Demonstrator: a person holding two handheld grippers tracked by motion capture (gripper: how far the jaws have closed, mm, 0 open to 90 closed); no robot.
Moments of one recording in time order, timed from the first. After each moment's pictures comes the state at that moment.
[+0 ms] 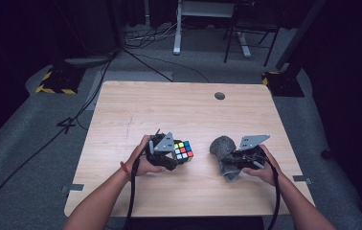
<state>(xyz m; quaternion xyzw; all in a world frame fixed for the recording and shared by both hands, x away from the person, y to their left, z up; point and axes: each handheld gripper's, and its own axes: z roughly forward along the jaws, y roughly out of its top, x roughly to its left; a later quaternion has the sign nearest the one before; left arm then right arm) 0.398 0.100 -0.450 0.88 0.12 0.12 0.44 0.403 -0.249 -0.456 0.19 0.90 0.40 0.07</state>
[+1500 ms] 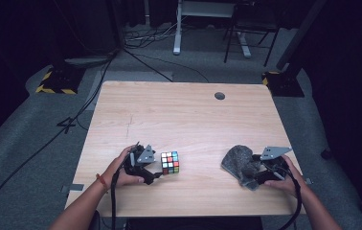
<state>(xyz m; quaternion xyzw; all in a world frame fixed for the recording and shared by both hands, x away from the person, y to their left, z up) 0.373 0.159 -0.486 0.91 0.18 0.13 0.34 0.379 -0.318 -0.477 0.26 0.89 0.34 0.12</state>
